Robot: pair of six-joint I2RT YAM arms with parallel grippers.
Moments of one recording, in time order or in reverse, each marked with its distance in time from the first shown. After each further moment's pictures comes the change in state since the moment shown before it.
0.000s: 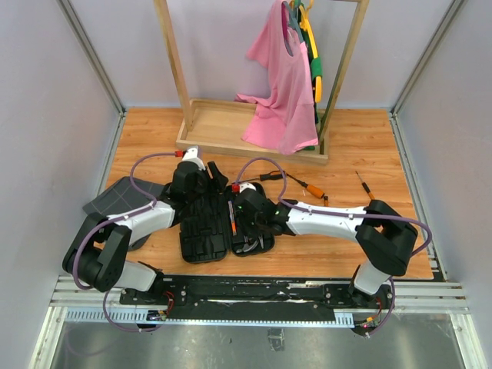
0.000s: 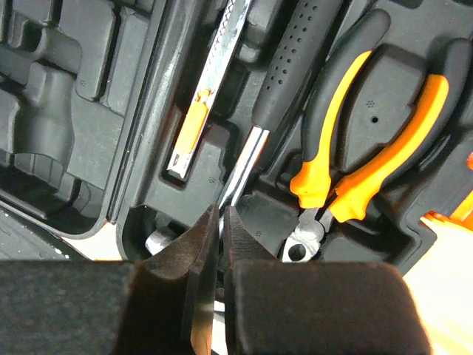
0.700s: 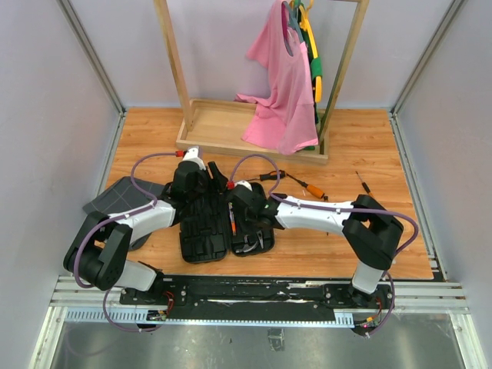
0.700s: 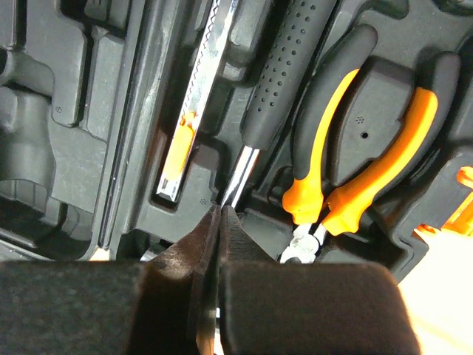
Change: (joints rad) left arm 0.000 0.012 0.008 -0.014 -0.001 0.000; right arm 0.000 0.107 0.125 -0.118 0.015 0.029
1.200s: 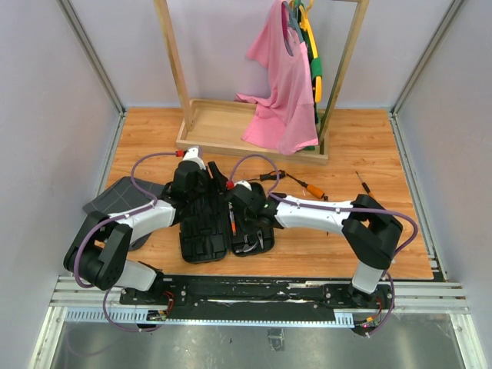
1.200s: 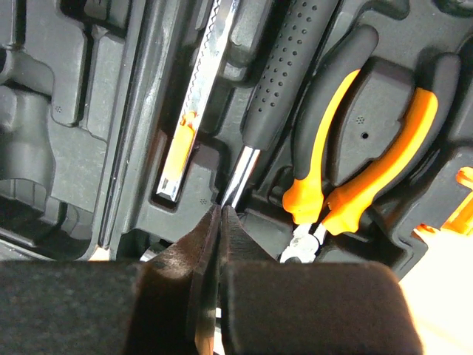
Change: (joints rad) left arm 0.000 0.002 0.003 -0.004 -0.002 0.000; right arm 0.000 0.012 0.025 -0.028 0.006 -0.001
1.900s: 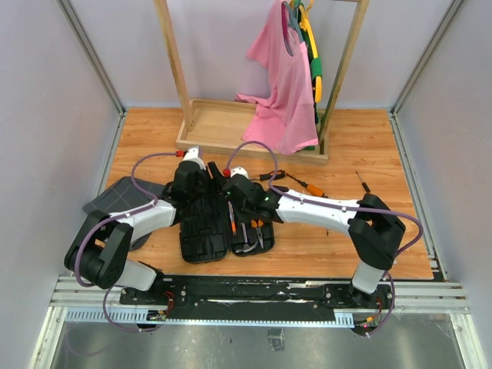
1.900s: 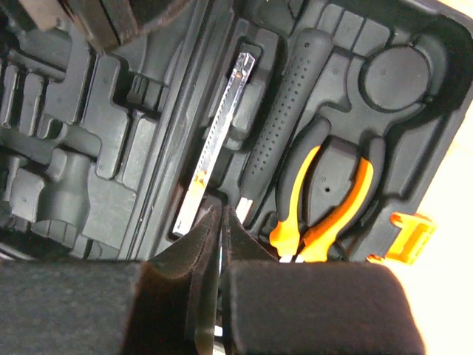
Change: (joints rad) left arm 0.000 0.008 0.000 -0.001 -0.006 0.000; right arm -0.019 -0.048 0.058 0.042 0.089 -0.067
